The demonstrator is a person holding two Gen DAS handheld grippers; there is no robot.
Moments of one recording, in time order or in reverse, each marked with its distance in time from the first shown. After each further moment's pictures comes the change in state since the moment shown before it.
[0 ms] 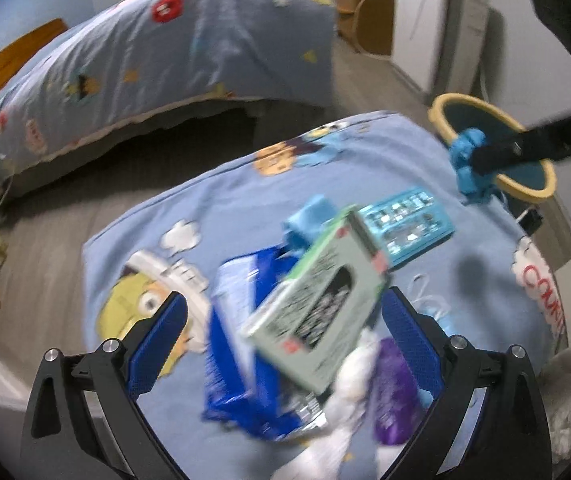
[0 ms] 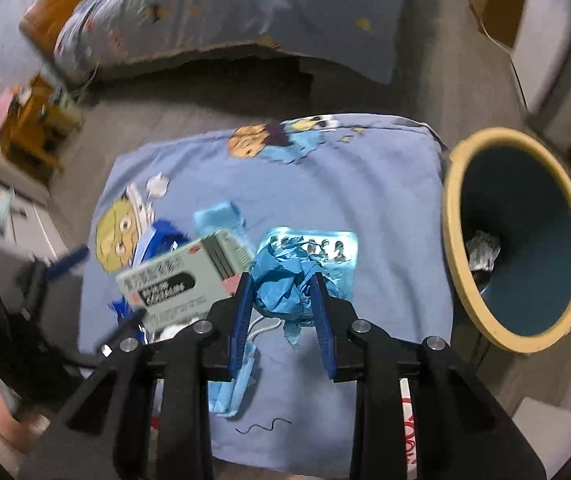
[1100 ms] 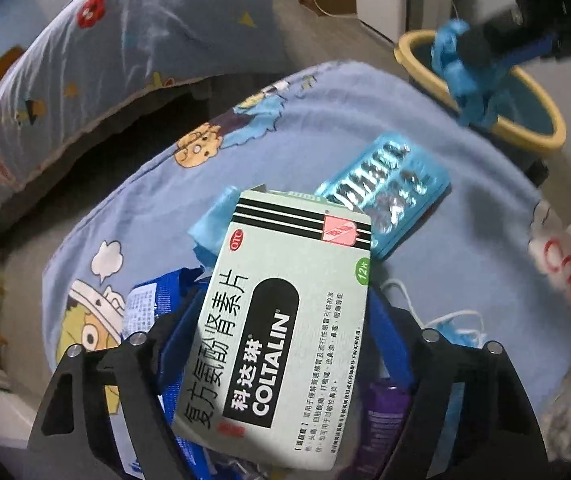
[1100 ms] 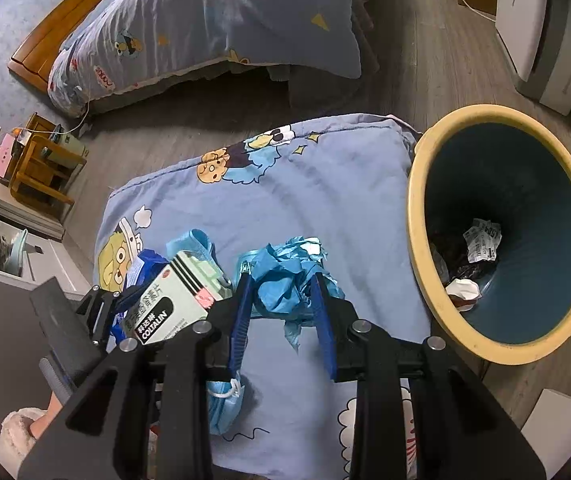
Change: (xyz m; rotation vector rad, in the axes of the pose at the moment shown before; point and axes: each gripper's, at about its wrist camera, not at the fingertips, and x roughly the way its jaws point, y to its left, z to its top) left arm 0.058 -0.053 0.018 0.131 0.117 0.003; right arm 0.001 -0.048 0.009 0.097 0.001 0.079
